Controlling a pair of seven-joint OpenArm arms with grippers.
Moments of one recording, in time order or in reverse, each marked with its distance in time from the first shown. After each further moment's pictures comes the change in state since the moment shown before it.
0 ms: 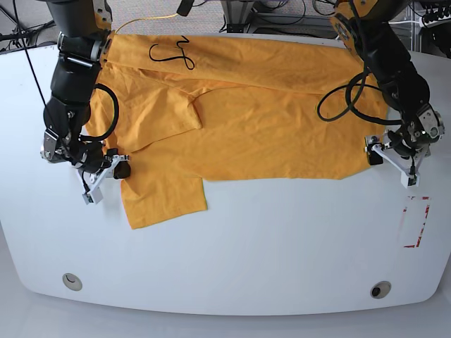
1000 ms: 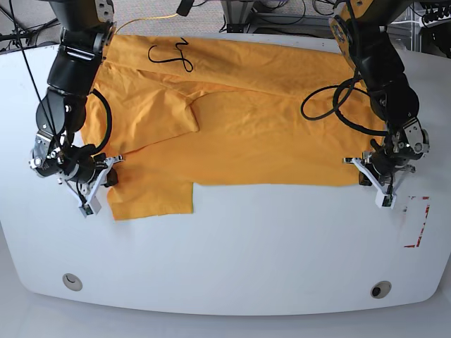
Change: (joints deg) left arm -1.2 0.4 8.7 0.3 -0.6 -5.4 -7.8; right arm -2.7 -0.3 -0.1 21.9 -1.7 -0.1 -13.8
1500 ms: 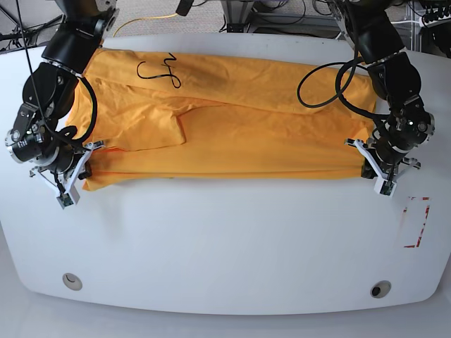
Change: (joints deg) left arm 8.9 0.5 0.0 15.6 -0.3 -6.4 -0.3; right arm -8.0 -0.3 8.3 25.9 2.4 0.1 -16.5
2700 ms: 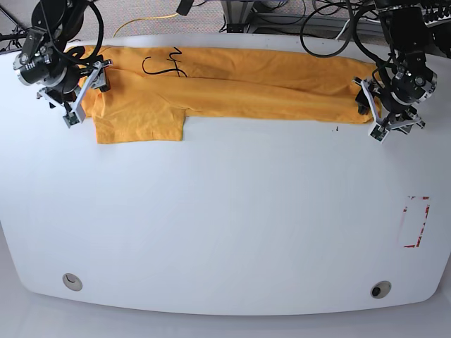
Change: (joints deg) left arm 20.3 -9.0 7.5 11.8 0.2 0.1 2.9; right arm -26.7 -2.9 8.2 12.1 7.7 -0.1 -1.3
